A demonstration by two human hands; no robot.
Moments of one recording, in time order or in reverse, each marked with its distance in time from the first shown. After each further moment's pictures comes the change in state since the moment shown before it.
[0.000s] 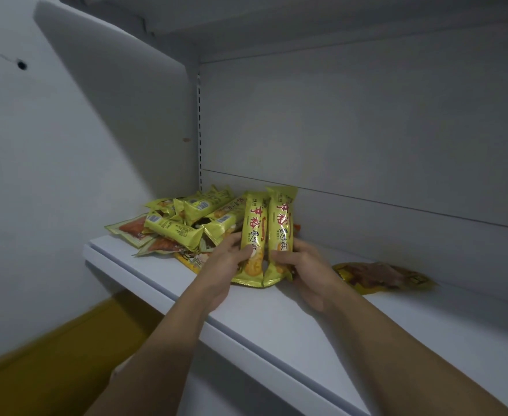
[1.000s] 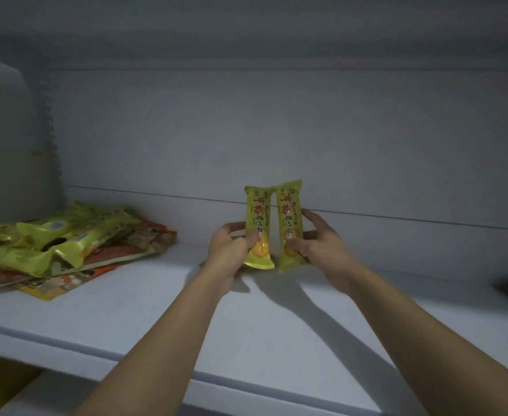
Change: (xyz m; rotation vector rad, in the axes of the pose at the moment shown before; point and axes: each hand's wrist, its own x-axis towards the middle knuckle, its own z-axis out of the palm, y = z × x) left_hand -0.045 0.019 0.219 0.010 -0.152 -0.008; right_hand -0.155 -0.114 -0.155 -0.519 0.576 -0.155
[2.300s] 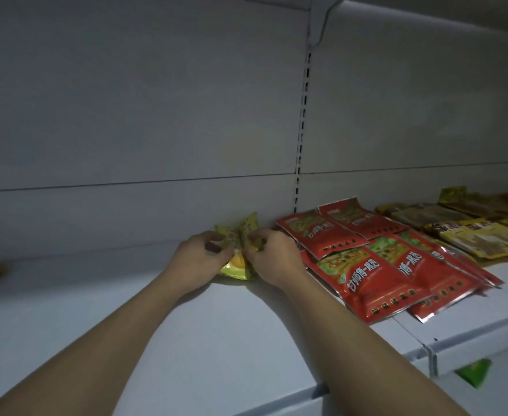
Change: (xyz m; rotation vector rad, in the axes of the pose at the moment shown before) left_hand -0.058 -0.112 0.348 0.725 -0.571 0.300; right_hand -0.072 0.128 -0.328 -0.770 0.405 0.152
